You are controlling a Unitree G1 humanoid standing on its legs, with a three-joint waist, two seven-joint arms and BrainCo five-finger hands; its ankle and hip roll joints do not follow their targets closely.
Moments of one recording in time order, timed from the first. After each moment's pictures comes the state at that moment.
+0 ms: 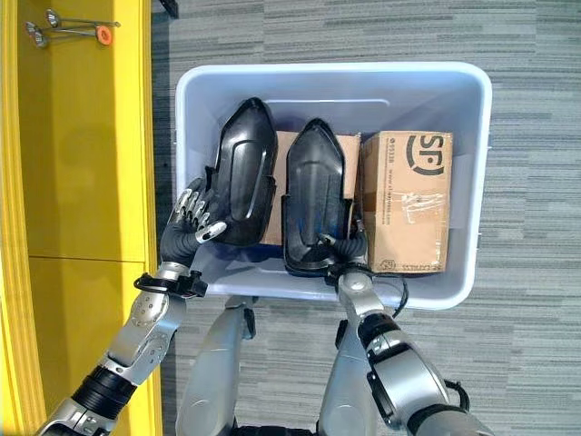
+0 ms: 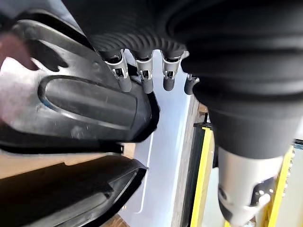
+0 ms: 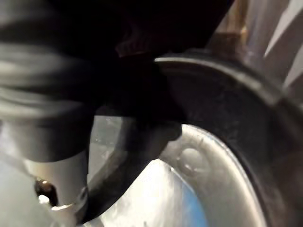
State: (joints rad) left arm -0.22 0.40 -0.36 -0.01 -0.58 -0.30 0.23; right arm -0.72 -0.20 0.27 1.10 0.37 -0.21 -0.43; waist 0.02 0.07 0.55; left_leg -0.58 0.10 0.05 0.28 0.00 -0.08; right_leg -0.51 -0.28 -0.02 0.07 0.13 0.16
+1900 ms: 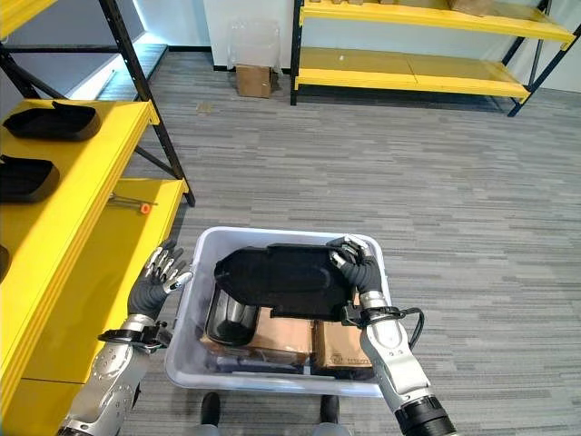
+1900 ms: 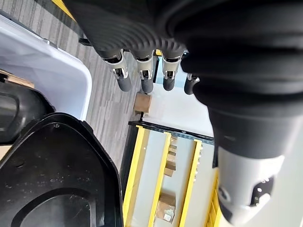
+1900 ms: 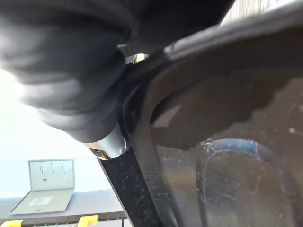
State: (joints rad) left arm 0.14 0.40 -0.16 -0.01 -0.57 -0.22 0.07; right arm -0.08 -0.35 0.25 0.09 0.38 -0.21 -0.16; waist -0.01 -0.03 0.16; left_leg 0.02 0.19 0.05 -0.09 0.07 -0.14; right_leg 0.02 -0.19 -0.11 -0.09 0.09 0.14
